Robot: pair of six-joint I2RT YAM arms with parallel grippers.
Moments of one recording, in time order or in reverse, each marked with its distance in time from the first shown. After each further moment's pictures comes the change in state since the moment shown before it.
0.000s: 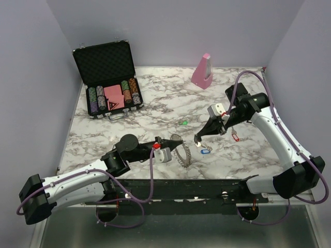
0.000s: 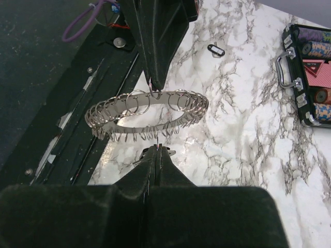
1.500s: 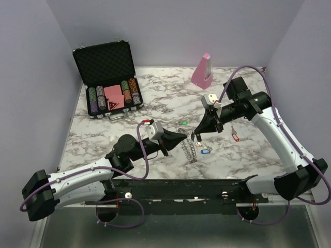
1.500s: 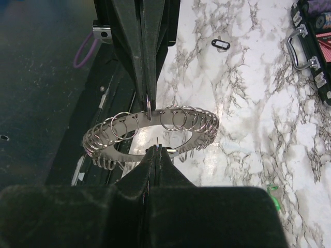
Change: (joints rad) left arm 0.000 0.072 -0.002 0.263 -0.175 -0.674; right arm 0.064 -0.010 0.076 0.149 0.060 0.441
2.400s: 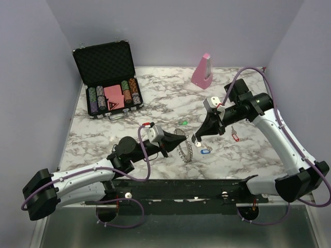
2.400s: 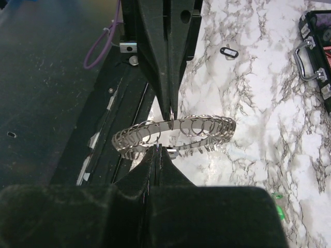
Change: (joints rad) left arm 0.000 0.021 -0.041 0.068 -0.002 0.013; right arm 0.000 -0.022 -0.006 -0.032 -0.040 -0.032
